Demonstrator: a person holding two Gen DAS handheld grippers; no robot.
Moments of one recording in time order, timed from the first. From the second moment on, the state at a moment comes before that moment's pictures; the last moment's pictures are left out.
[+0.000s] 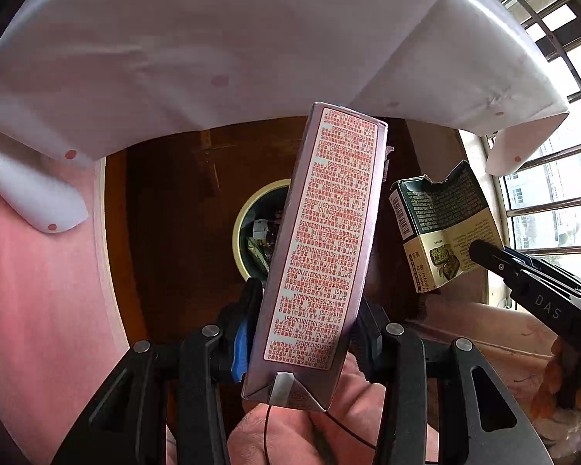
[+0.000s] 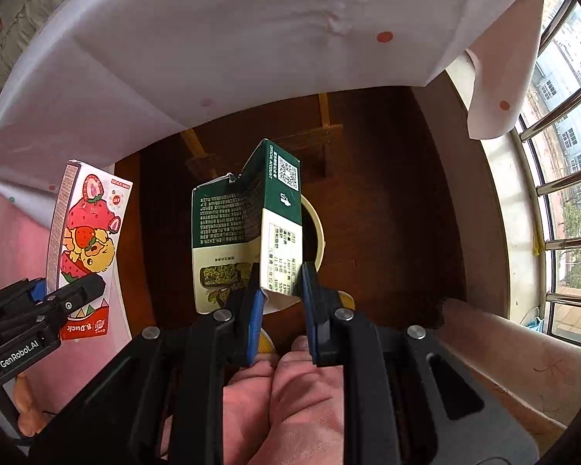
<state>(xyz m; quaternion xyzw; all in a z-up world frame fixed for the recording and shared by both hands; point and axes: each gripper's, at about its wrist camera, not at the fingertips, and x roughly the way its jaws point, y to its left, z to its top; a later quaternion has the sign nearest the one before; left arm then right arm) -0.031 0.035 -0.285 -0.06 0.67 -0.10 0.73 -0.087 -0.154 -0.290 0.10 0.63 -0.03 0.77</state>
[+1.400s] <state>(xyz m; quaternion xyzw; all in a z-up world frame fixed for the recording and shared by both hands) 0.014 0.064 -0.450 -0.04 0.68 -0.02 0.73 -0.038 -0.118 -0.475 0.14 0.64 -0.01 0.75</state>
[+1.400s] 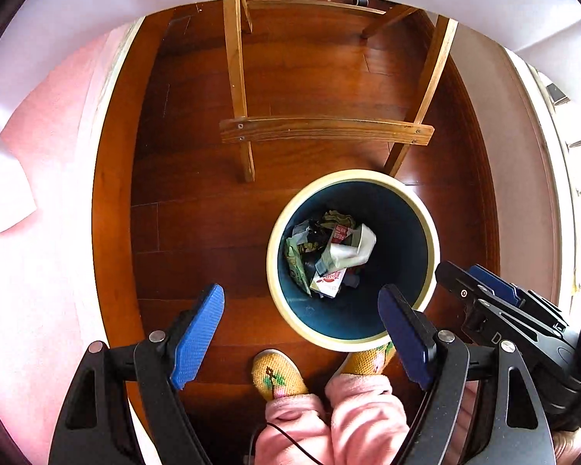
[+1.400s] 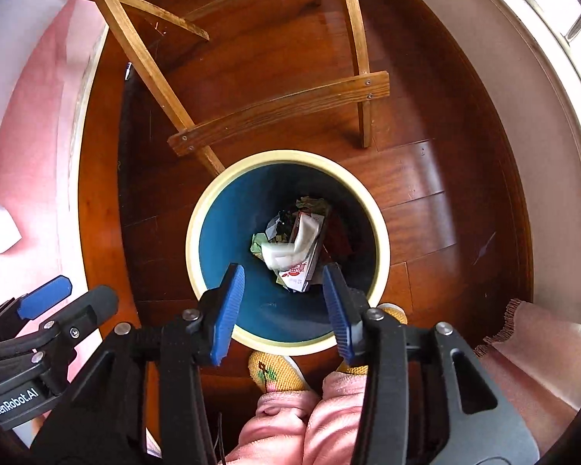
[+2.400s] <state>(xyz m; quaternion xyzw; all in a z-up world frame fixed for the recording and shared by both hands) 0.002 0.053 -0.269 -0.03 0.62 -0.04 0.78 -0.062 -0.119 -0.306 0.14 0.60 0.00 0.79</state>
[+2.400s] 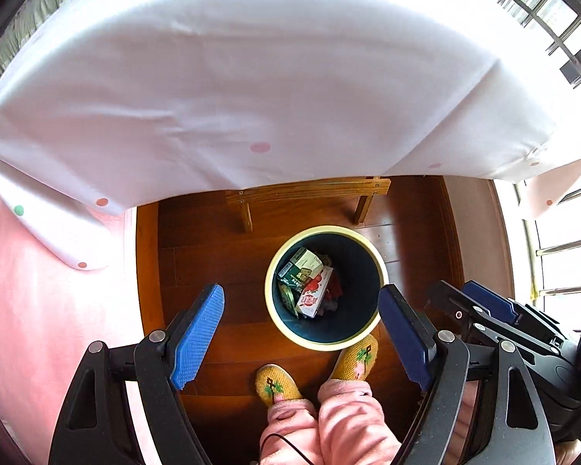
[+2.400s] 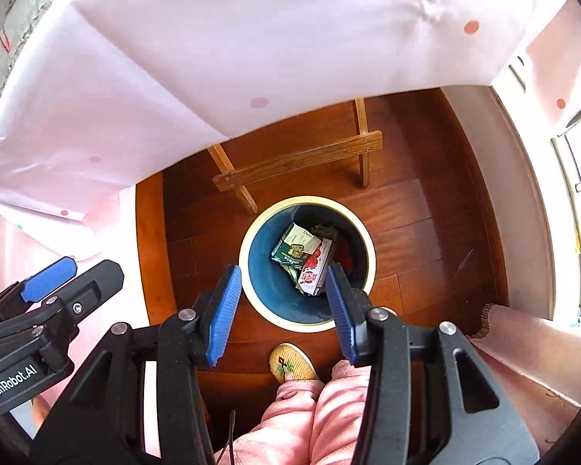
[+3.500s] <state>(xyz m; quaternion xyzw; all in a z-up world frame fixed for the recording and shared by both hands) 0.013 0.091 0.037 -0.02 0.43 -0.07 0.90 -0.083 -0.118 -0.014 0.11 0.44 -0.03 0.89</state>
